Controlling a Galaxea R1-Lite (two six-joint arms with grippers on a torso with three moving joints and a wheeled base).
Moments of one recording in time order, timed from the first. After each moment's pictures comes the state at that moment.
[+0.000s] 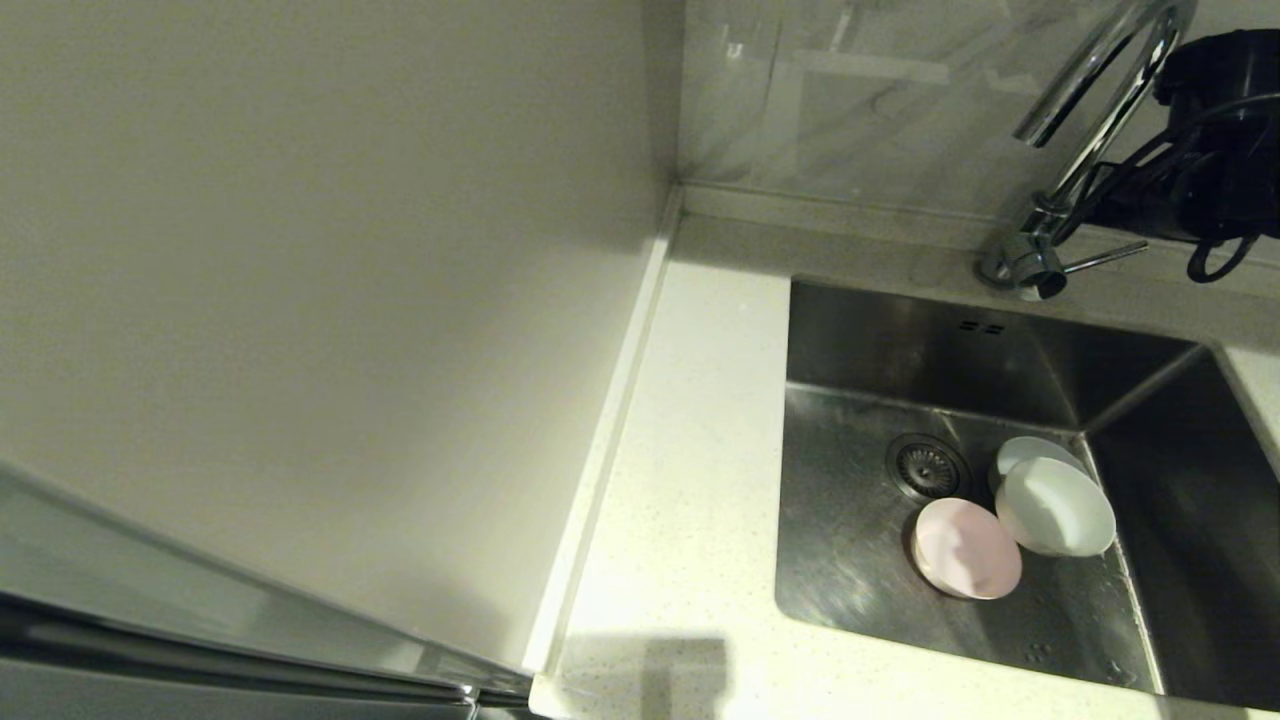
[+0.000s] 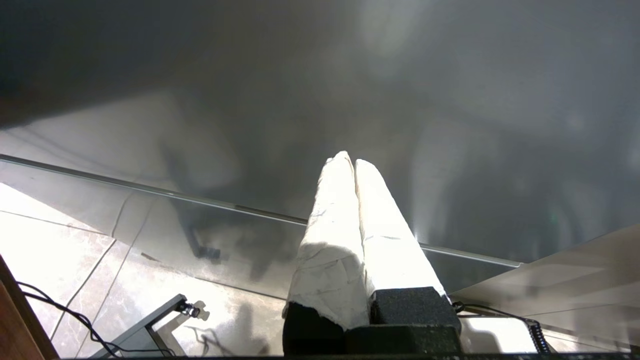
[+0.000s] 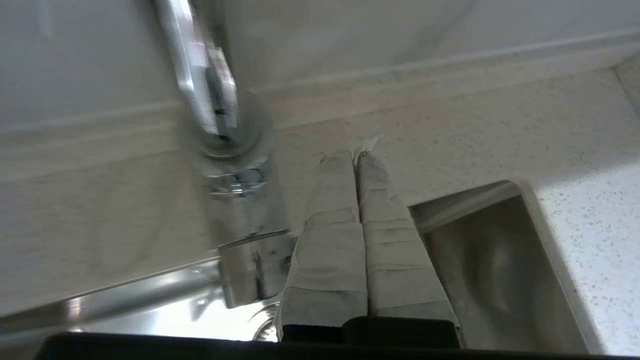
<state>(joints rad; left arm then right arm) 0.00 0.00 0.00 0.00 0.01 -0.02 -0.07 2.00 -1.98 0.20 -0.48 0.21</state>
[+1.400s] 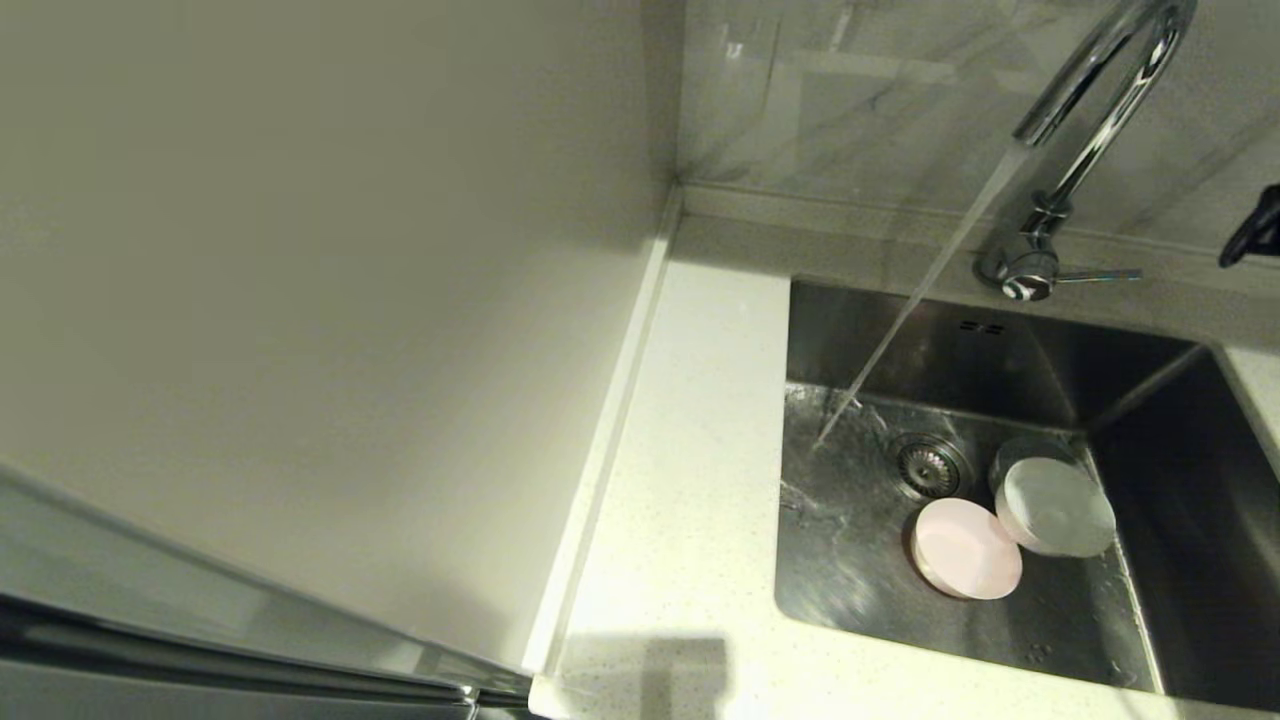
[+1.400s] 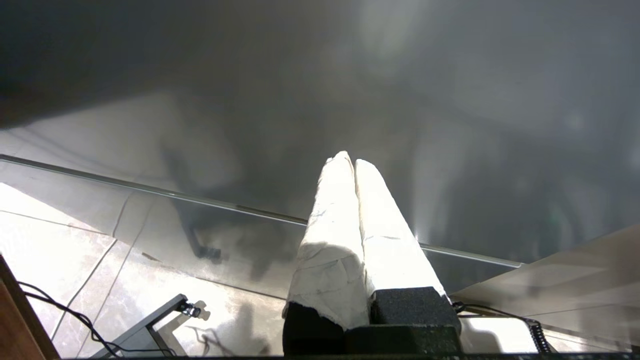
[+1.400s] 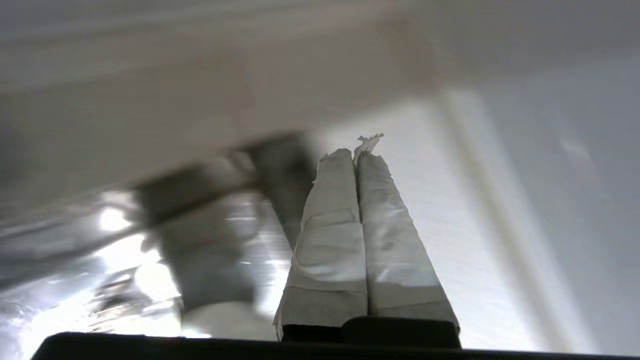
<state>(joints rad) 0.00 0.00 0.00 0.00 0.01 -0.02 -0.28 1.79 -1.77 0.32 -0.57 0.12</state>
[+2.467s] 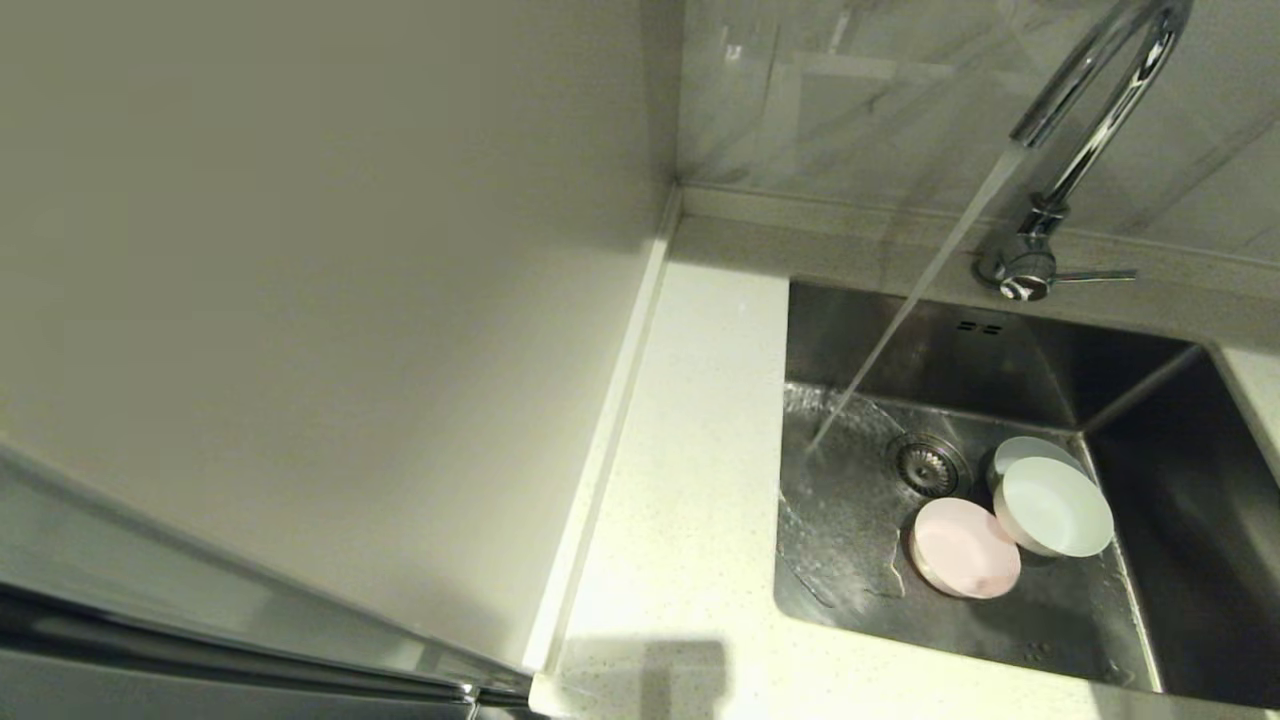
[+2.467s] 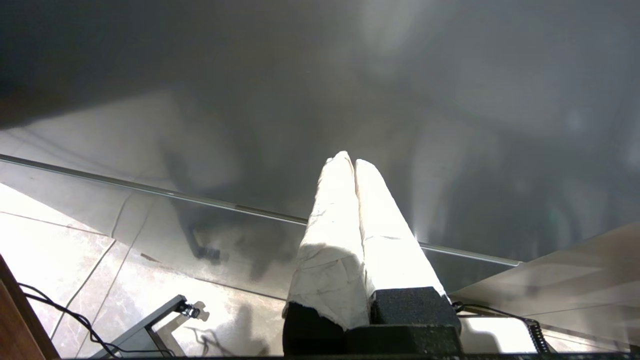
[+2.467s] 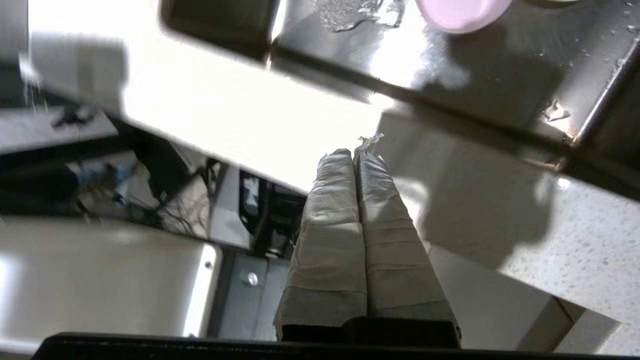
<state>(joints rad) 0.00 0.00 0.00 0.00 0.01 -0.02 -0.26 0.89 -1.00 0.89 0.43 -0.13</state>
